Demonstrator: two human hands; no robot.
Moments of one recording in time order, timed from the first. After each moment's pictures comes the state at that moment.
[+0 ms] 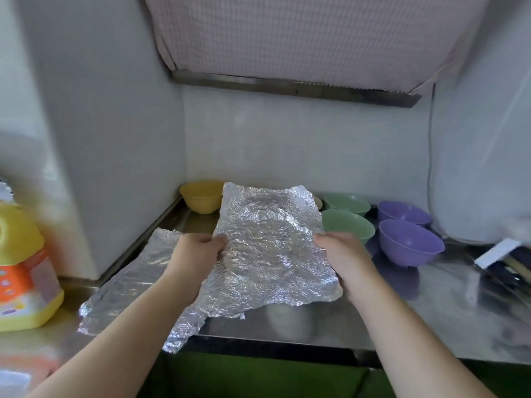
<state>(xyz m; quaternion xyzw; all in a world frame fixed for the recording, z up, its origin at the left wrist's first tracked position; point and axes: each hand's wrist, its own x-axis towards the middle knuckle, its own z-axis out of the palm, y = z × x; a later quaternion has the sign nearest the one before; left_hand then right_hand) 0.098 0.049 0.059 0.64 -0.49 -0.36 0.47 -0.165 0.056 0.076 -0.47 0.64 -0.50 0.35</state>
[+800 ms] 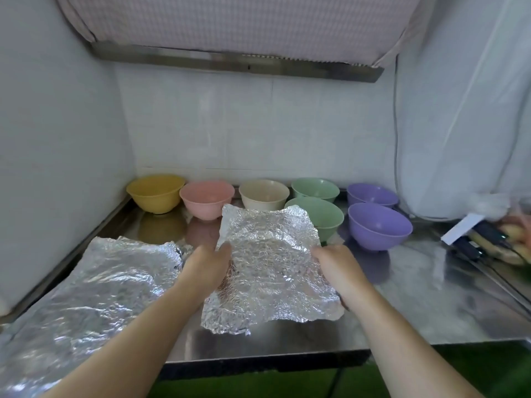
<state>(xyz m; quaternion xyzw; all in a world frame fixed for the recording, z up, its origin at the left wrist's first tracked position) 0.006 -0.013 0.019 0.66 -0.58 -0.34 0.32 -0.239 0.030 0.034 -0.44 0.75 -0.39 0.29</state>
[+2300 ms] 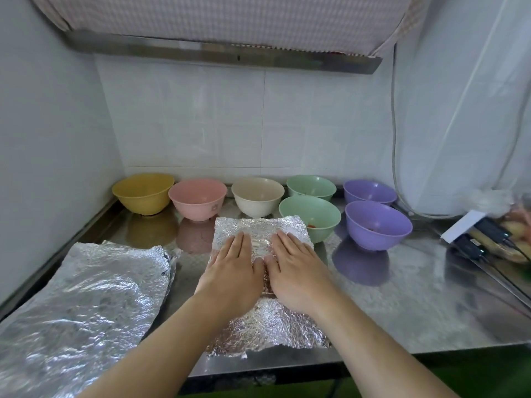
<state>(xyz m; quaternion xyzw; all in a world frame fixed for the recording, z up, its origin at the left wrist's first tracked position) -0.042 -0.017 -0.007 0.55 -0.81 -0.11 0.17 -0.203 0.009 0.009 -0.73 0.67 -0.10 0.07</state>
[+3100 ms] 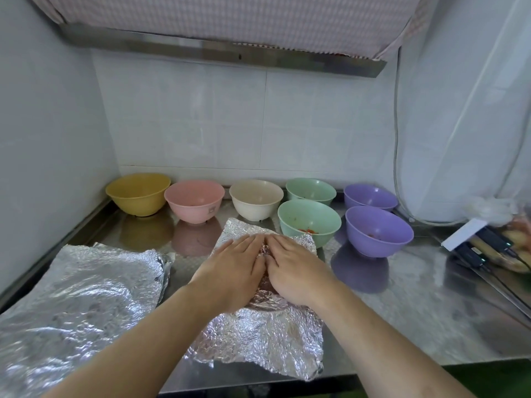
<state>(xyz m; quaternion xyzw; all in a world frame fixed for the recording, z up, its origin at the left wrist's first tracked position) -0.034 -0.042 0.000 0.38 -0.92 0.08 0.07 -0.213 -0.025 0.009 -0.75 0.64 -0.10 0.07</state>
